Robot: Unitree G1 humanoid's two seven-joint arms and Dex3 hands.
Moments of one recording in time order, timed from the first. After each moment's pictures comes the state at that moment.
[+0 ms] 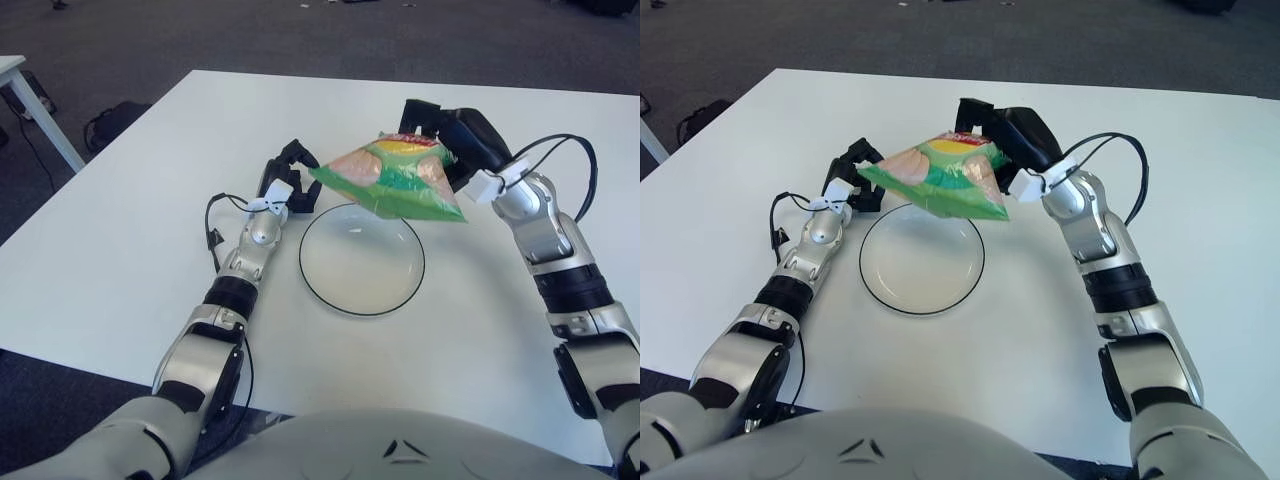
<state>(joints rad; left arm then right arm) -0.49 0.07 -0.12 0.70 0.25 -0.38 0.22 -0.49 -0.50 0.16 0.07 -0.37 -0.38 0.14</state>
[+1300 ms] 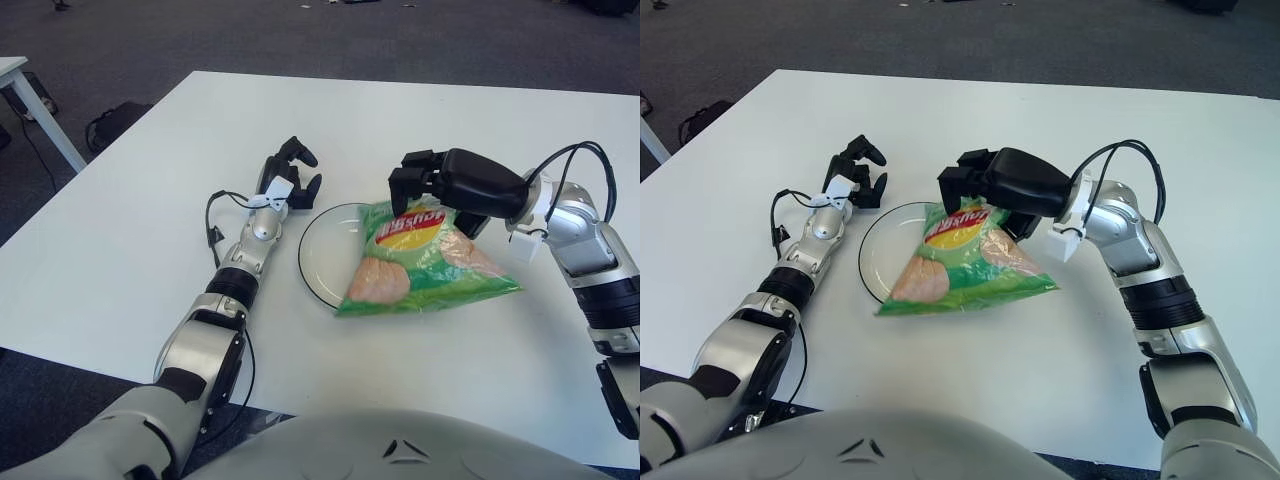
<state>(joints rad) -0.55 0.08 -0.14 0.81 0.29 -0.43 0.29 -0.45 -0.70 0.19 0.05 -0.22 -0.84 0.57</state>
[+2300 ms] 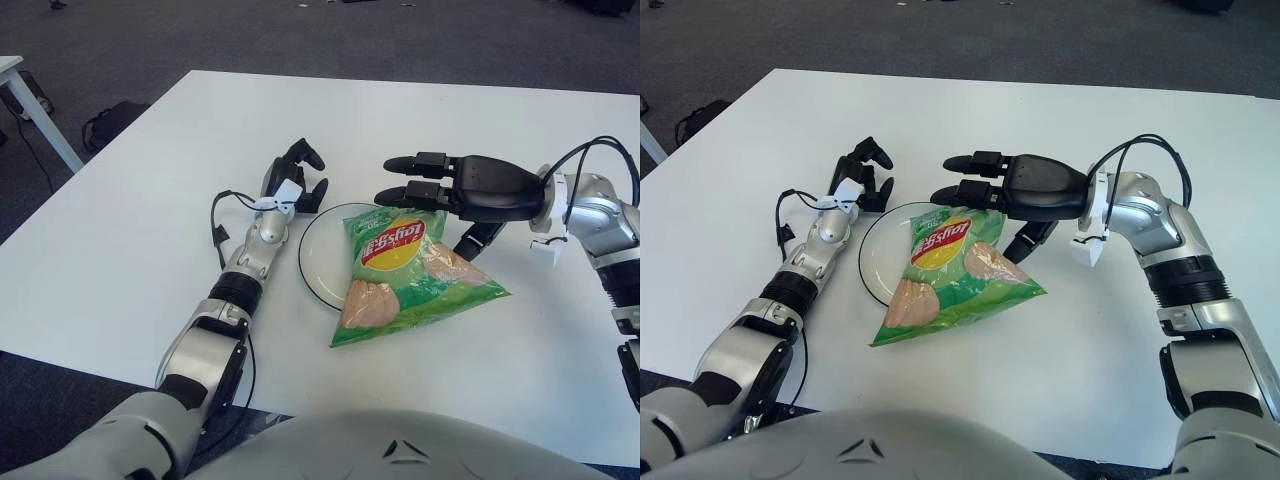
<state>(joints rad) -0.51 0.06 -0.17 0.70 0.32 -0.35 0.29 -0.53 -0.78 0.21 0.23 -0.29 -1.06 0.58</state>
